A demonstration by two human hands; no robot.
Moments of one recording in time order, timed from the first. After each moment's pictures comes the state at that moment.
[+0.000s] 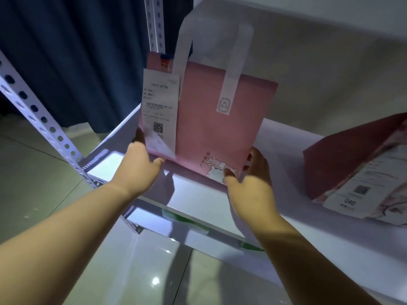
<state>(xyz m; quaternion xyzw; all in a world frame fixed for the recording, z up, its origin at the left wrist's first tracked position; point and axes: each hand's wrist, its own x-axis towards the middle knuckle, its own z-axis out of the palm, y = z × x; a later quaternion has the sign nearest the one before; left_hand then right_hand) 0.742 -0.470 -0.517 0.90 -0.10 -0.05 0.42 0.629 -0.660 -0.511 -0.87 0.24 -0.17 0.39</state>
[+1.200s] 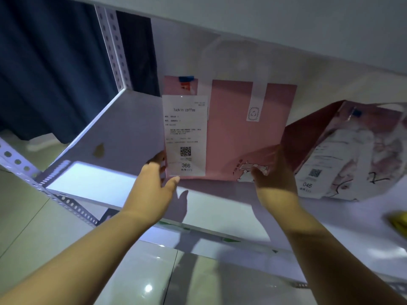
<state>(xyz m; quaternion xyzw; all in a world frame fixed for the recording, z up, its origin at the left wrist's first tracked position) 0.675 -0.537 -0.514 0.84 -0.17 -0.11 0.50 0.591 -0.753 -0.499 -0.86 0.37 -0.15 0.32</state>
